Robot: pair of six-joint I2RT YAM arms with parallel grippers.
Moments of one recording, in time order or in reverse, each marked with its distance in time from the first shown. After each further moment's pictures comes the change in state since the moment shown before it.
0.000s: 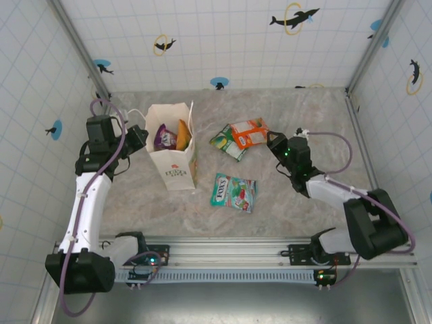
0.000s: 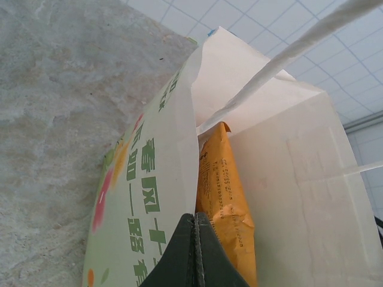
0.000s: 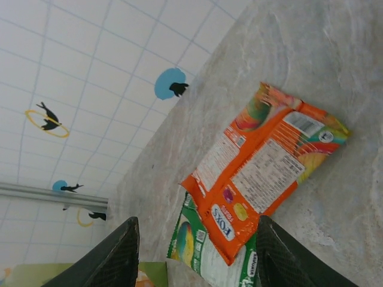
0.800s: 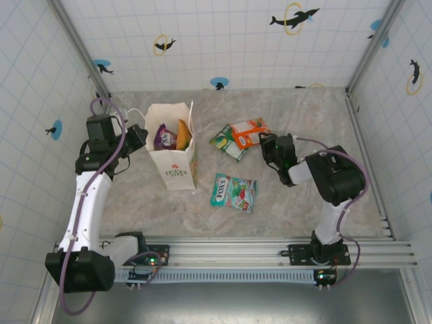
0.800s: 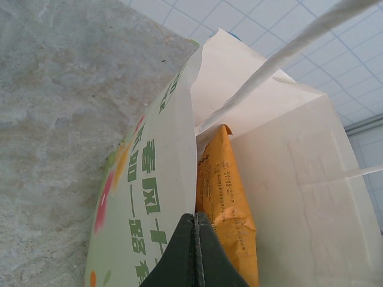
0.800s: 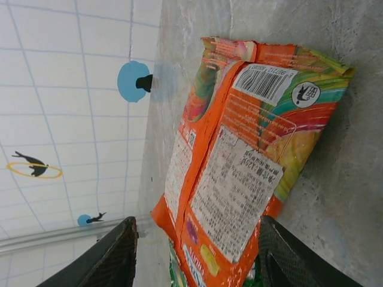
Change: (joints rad) left arm 0.000 0.008 0.008 0.000 -0.008 0.000; right arm -0.022 0.505 0.121 0.357 -0.073 0.337
